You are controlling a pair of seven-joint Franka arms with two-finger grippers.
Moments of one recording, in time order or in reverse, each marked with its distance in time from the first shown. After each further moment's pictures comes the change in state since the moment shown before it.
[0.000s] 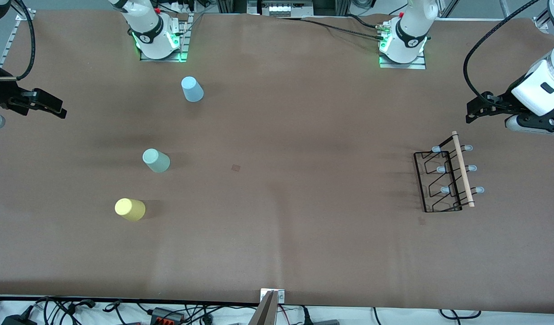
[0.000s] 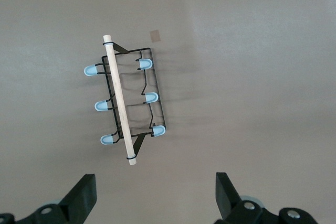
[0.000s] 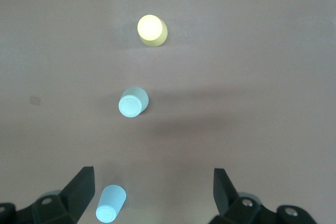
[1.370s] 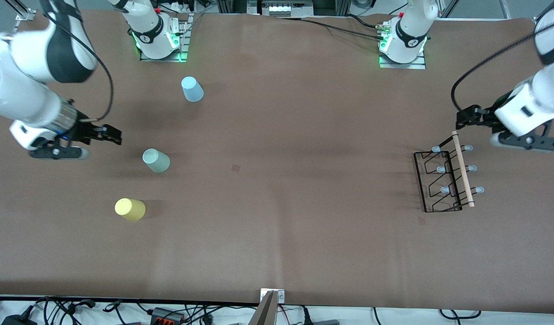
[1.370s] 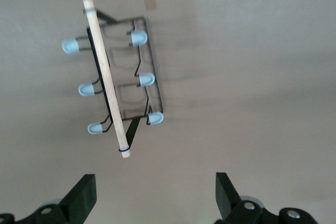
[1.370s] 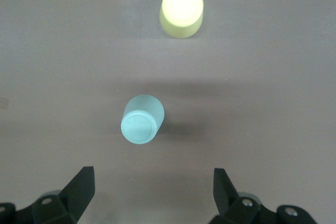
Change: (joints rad) left arm 0.015 0.115 0.001 -0.006 0.003 -0.046 0.000; right arm 0.077 0.083 0.011 -0.378 0.003 0.439 -0.003
